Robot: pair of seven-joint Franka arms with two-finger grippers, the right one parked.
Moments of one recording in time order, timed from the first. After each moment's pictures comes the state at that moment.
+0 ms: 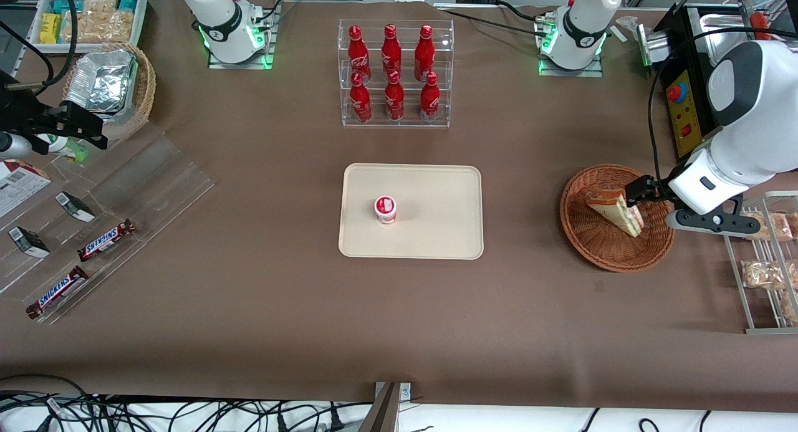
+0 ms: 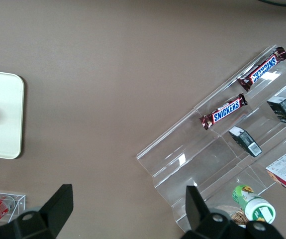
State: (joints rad) arm 0.01 0.19 -0.05 -1.72 0.01 1.91 0.07
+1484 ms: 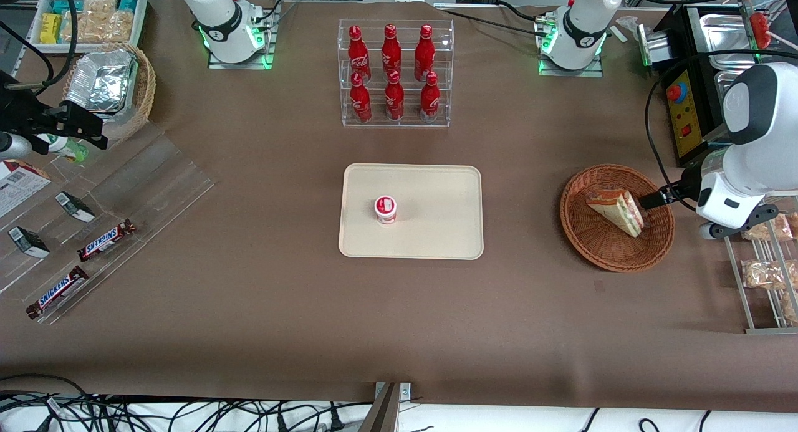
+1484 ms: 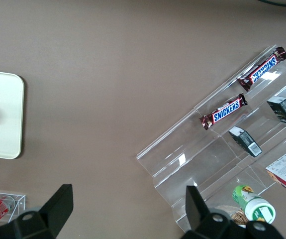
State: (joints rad) arm 0.08 0.23 -0.03 -1.78 0.01 1.86 -0.42
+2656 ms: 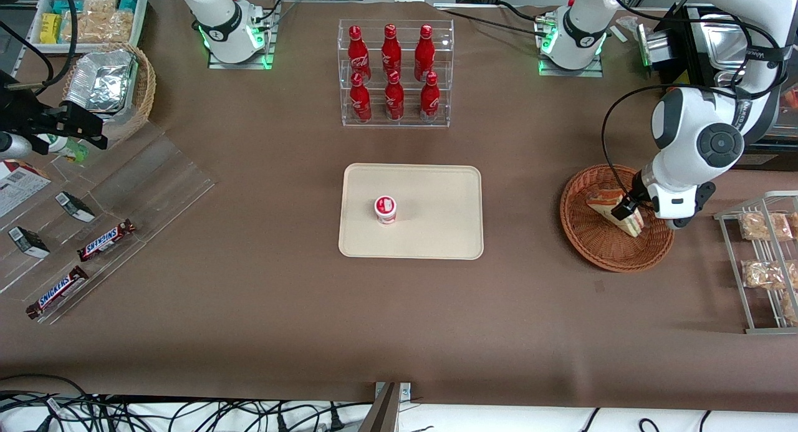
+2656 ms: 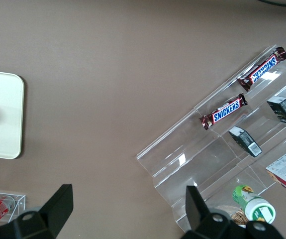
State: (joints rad) arm 0.08 0.23 -0.05 -2.17 0.14 2.32 -0.92
